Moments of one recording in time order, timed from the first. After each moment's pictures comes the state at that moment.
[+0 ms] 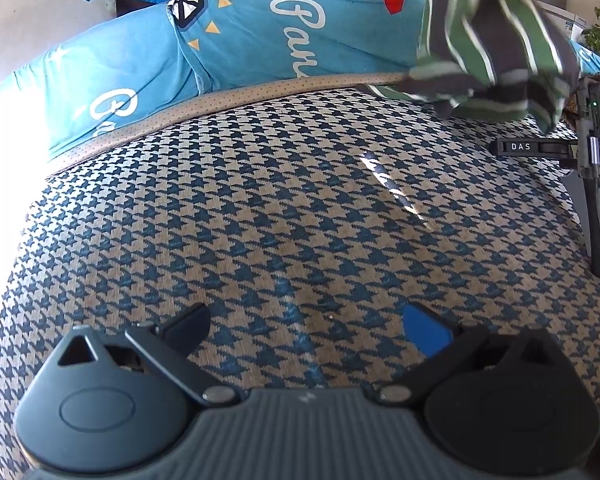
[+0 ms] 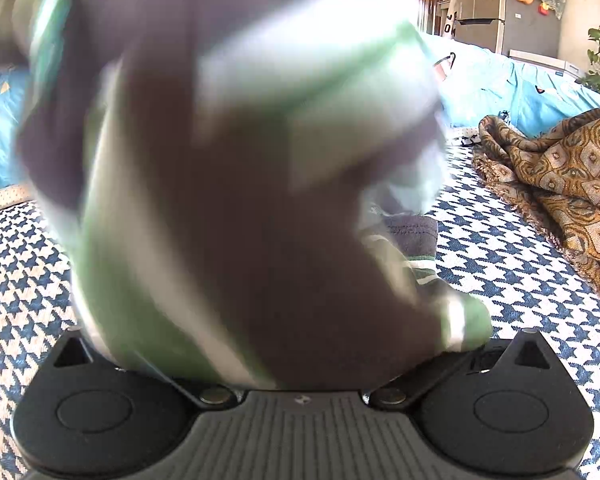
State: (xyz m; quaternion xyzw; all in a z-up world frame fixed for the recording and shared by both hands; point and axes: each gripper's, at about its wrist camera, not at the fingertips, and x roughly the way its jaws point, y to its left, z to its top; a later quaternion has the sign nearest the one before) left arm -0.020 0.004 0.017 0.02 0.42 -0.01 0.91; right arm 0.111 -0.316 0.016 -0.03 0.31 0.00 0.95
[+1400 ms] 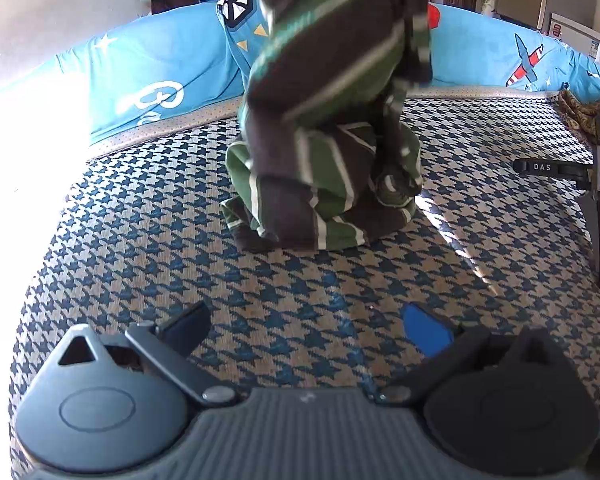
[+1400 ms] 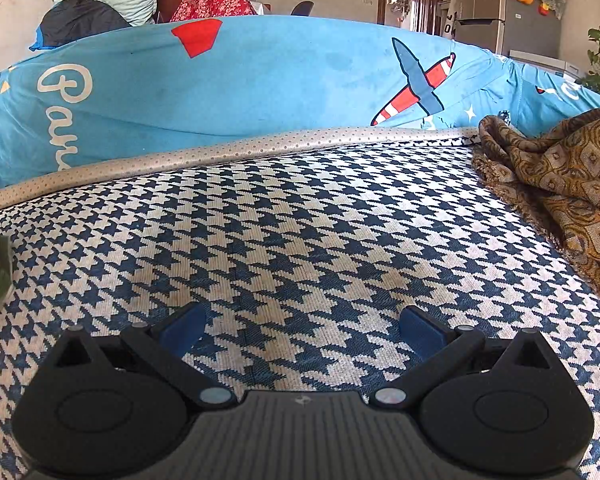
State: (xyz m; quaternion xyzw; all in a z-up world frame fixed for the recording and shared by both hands) left arm -0.031 0.026 0.040 0.00 0.43 0.03 0.90; right arm 0.112 -0.318 0.016 -0.03 0.31 0.00 0.95
